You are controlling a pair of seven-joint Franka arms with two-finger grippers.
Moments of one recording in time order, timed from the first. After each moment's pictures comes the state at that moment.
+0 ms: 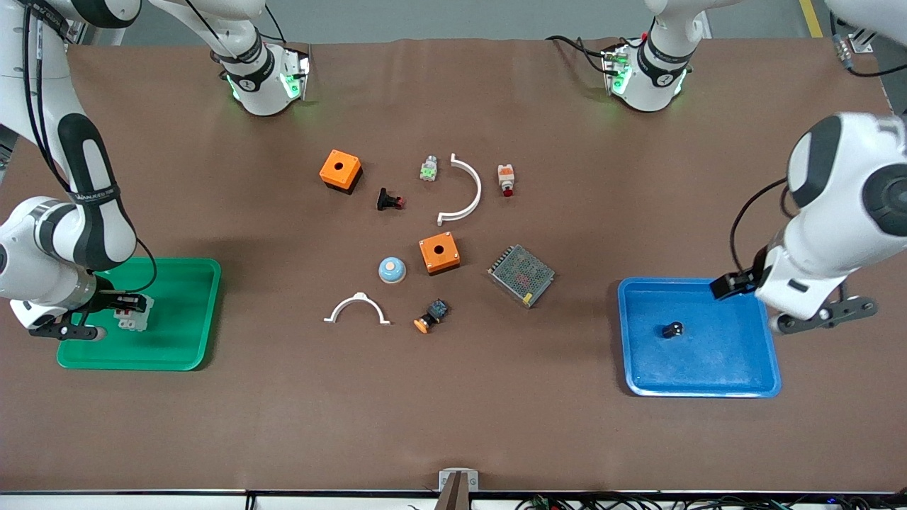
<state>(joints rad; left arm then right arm) 0.23 0.33 -0.42 -1.47 0.30 1.70 -0.41 -0.18 0.59 -0.13 -1.79 0.01 2.36 -0.24</state>
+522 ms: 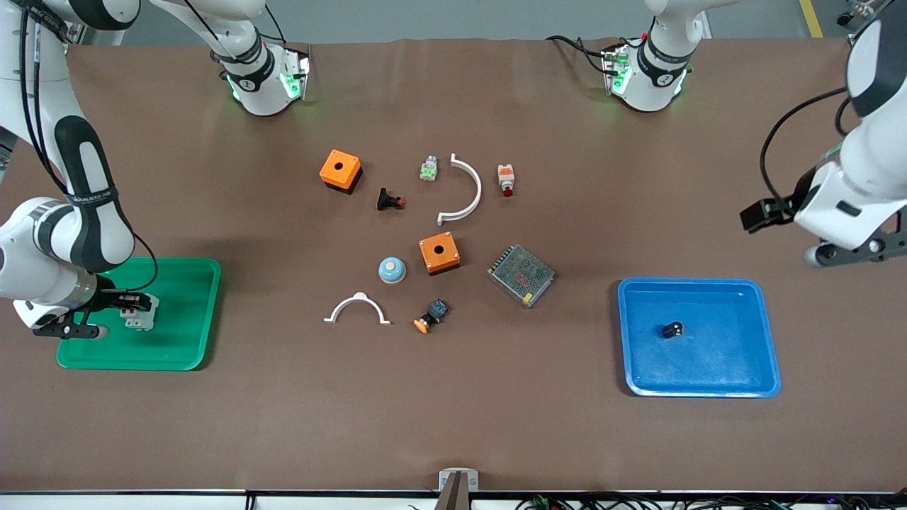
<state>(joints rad) 0.26 0.19 -0.44 -1.40 0.22 1.43 -0.26 -0.19 0.59 -0.13 -1.79 0.04 2.35 -0.27</state>
